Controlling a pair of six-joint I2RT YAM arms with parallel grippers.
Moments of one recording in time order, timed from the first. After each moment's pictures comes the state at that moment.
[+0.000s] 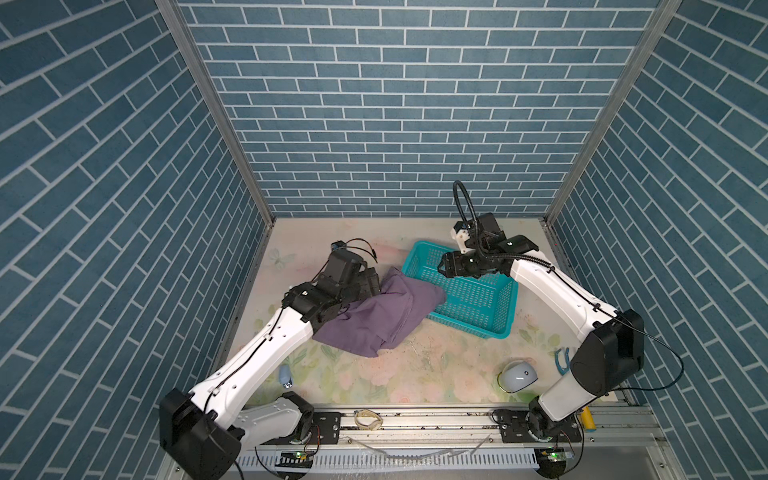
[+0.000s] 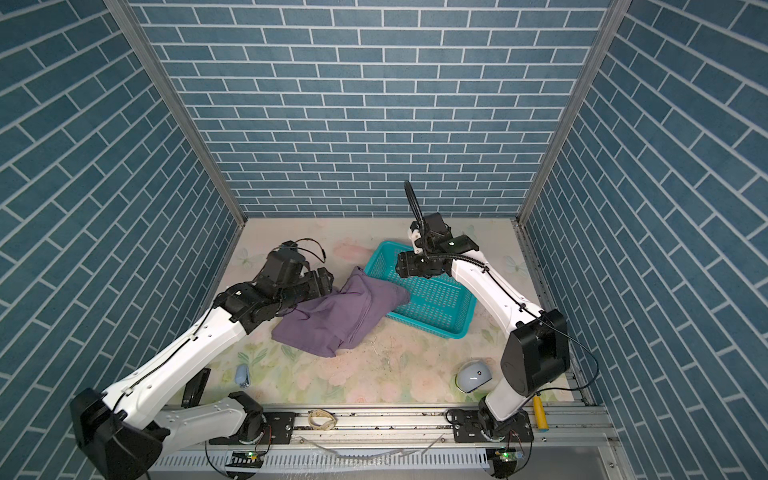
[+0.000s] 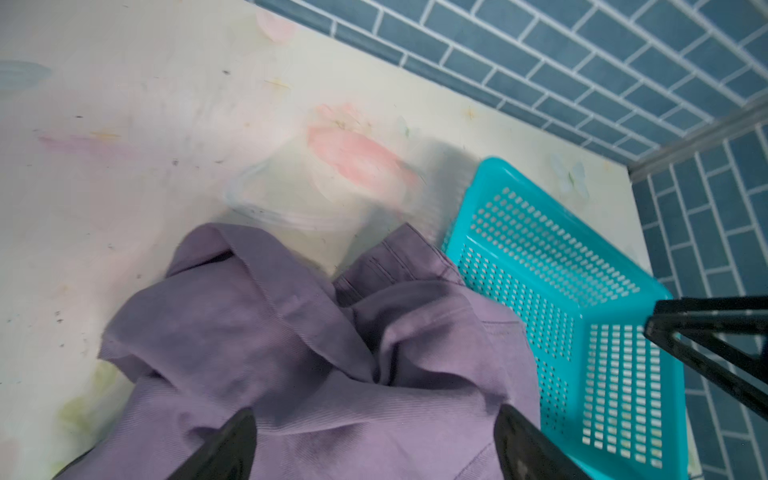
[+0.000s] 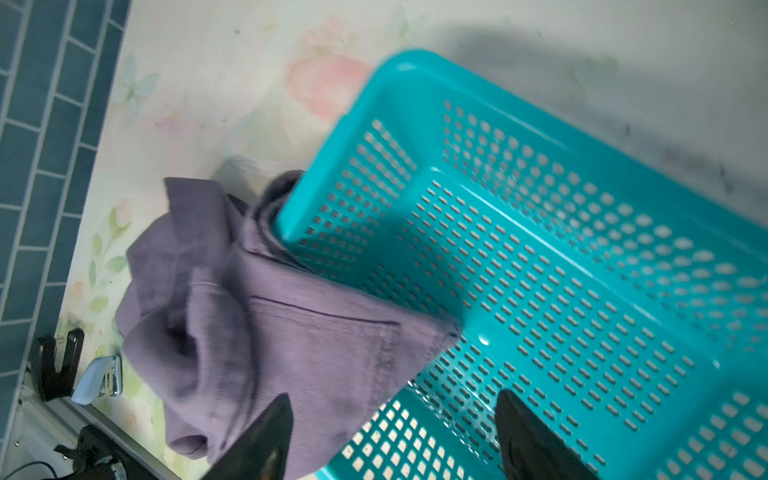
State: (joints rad) left arm -0.62 1.21 1.10 -0.65 -0.16 -0.69; right arm 0.50 1.62 1.41 -0.81 -0.24 0.31
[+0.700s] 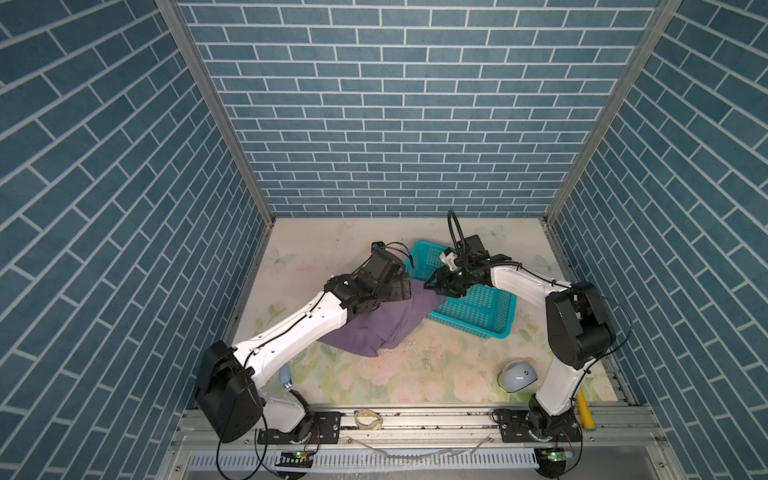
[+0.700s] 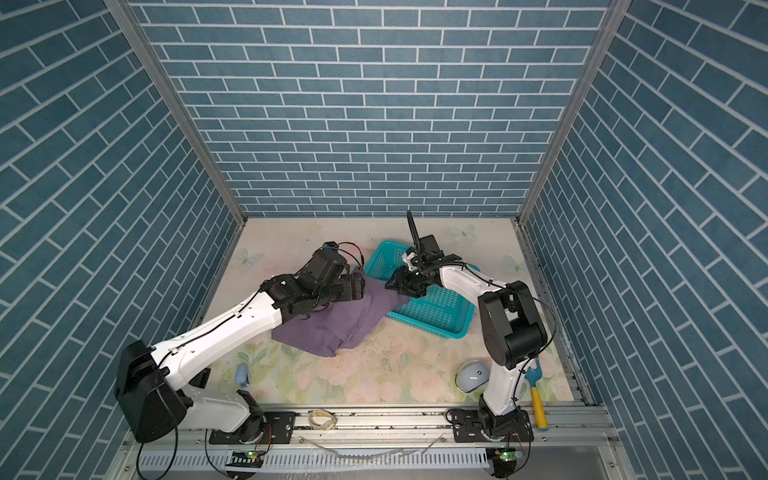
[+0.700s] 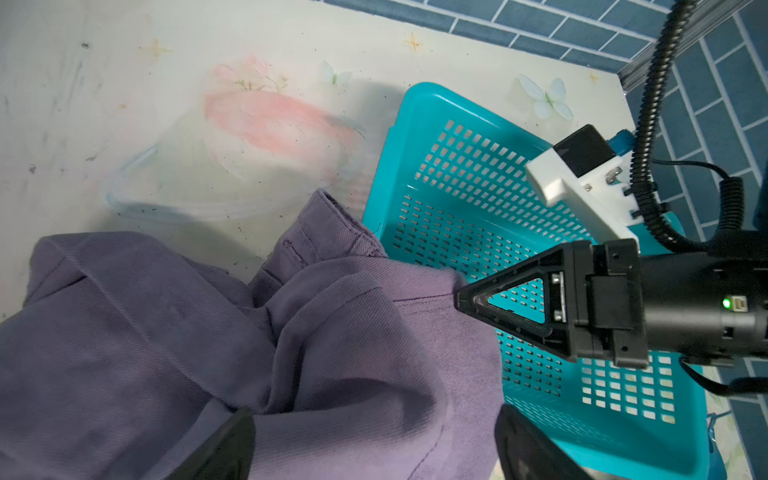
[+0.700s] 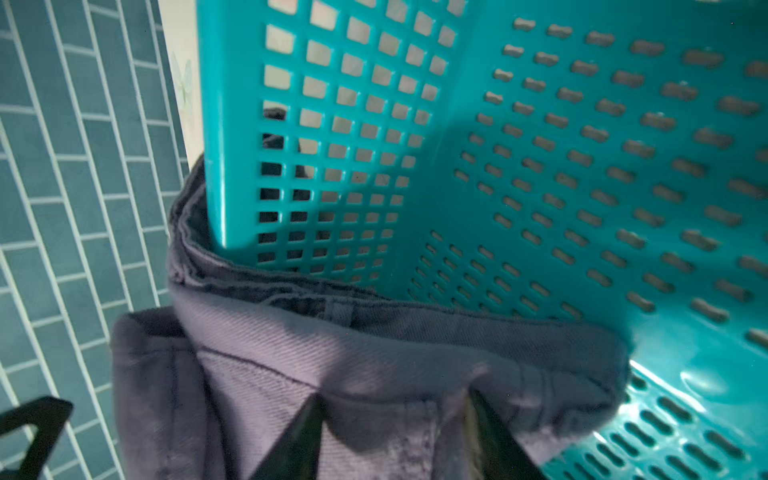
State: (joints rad) left arm -0.75 1.38 1.17 -0.61 -0.21 -0.68; right arm 0.48 1.81 1.24 -0.45 -0.62 0.60
